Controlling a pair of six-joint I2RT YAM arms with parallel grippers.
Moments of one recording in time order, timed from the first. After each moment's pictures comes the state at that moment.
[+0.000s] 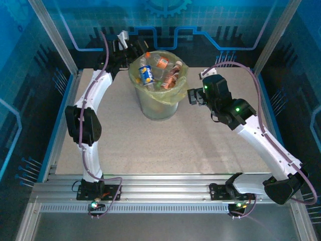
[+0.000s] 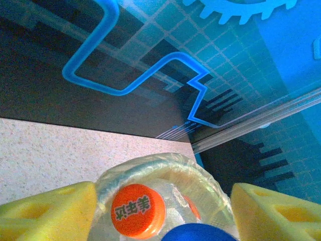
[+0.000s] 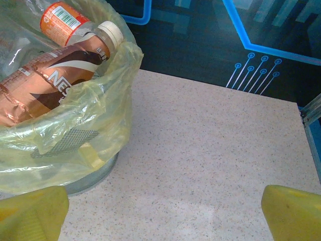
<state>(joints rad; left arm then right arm) -0.12 2.05 2.02 -0.23 0.49 -0.74 0.59 1.25 1.43 -0.75 0.47 0.13</state>
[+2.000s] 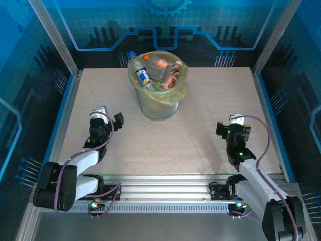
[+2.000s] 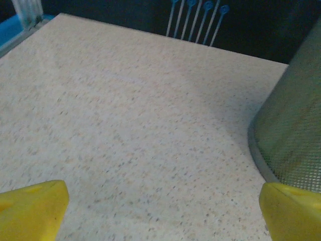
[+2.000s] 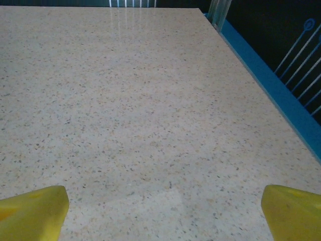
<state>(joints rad) -0.08 1.19 0.29 0.59 -0.15 -0.24 0.14 0.83 0.29 0.07 0.42 0.10</state>
